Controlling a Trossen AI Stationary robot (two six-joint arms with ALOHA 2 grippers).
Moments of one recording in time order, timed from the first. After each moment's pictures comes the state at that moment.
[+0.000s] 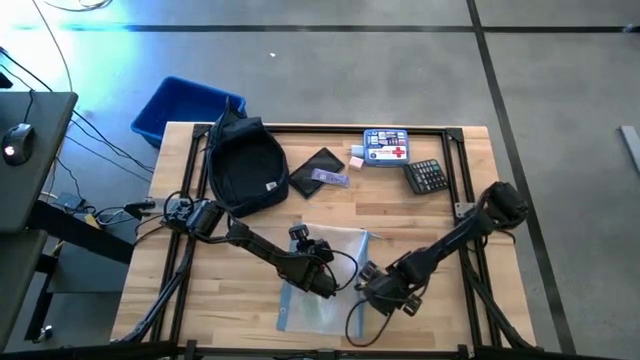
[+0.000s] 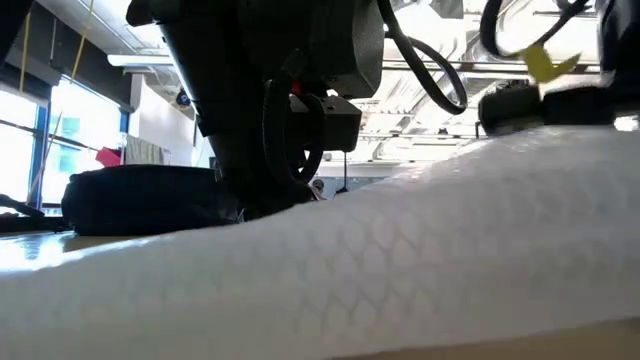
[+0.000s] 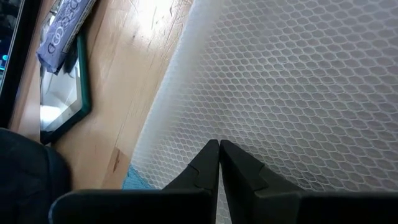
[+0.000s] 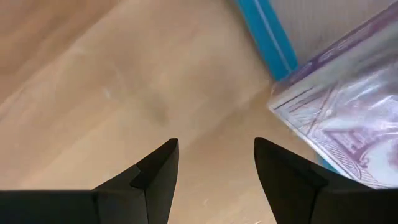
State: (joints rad) left arm -0.42 2.30 1.59 -0.95 -0.75 -0.73; right arm 0.59 1.82 1.10 -0.60 -0.10 -0.33
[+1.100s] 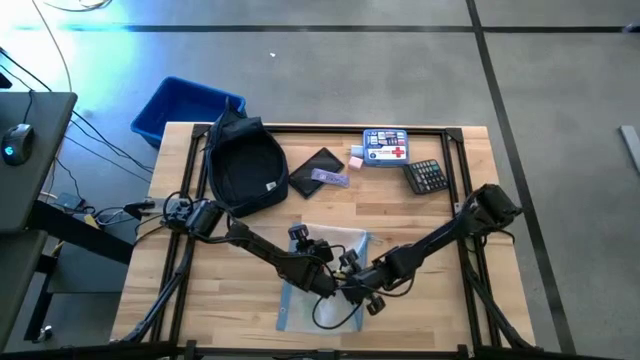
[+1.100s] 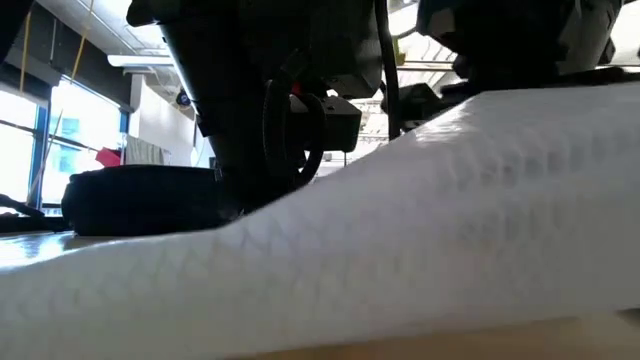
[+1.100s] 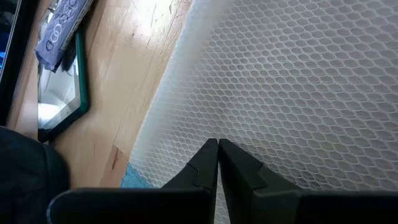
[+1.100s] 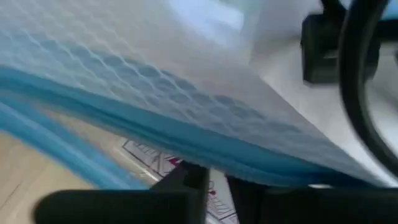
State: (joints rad) left arm -0.42 2.30 1.59 -0.95 -0.75 -0.73; right arm 0.50 1.93 1.12 -0.34 0.11 -0.10
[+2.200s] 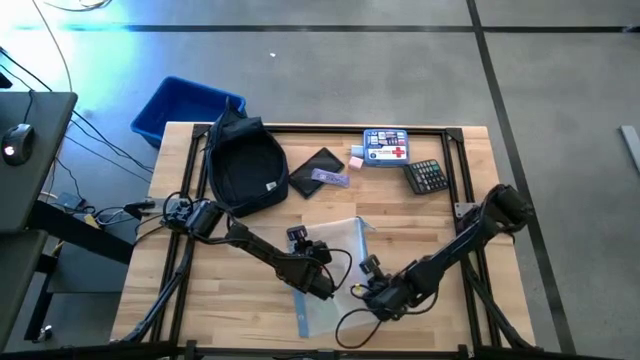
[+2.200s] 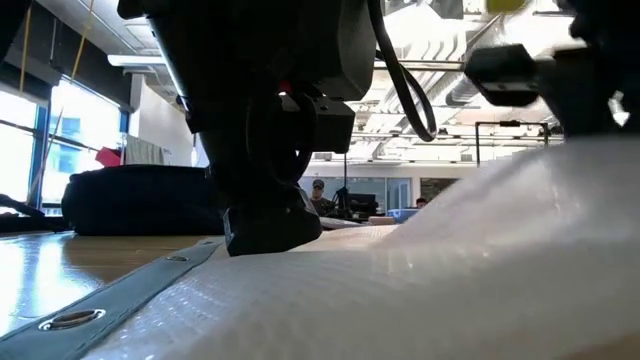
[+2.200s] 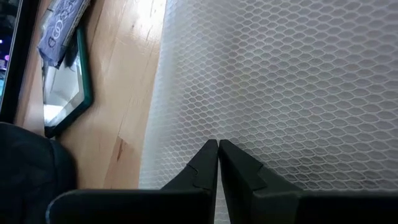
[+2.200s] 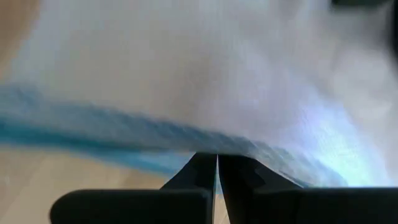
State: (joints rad) left arm -0.42 2.30 1.59 -1.00 -0.75 -0.73; right arm 0.66 1.82 1.11 -0.49 0.29 -0.06
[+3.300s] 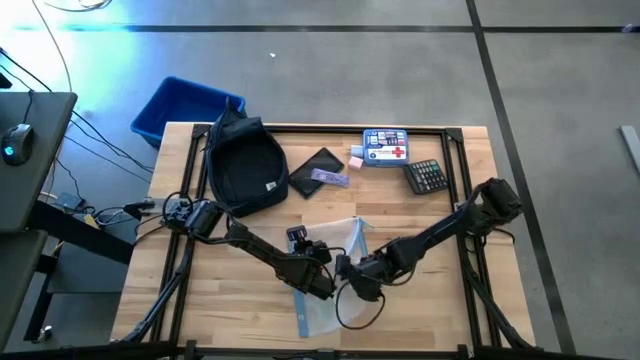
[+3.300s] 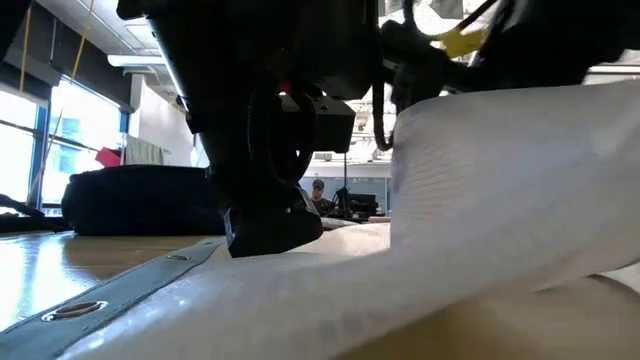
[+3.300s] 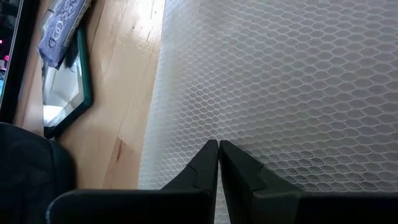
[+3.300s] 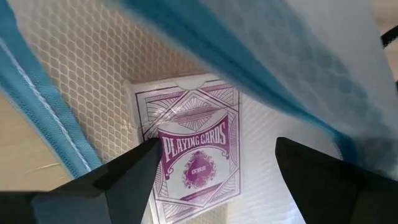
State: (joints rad) left arm -0.42 2.30 1.58 -0.97 -0.75 -0.73; right arm 0.44 1.88 1.12 -0.42 0.14 -1.05
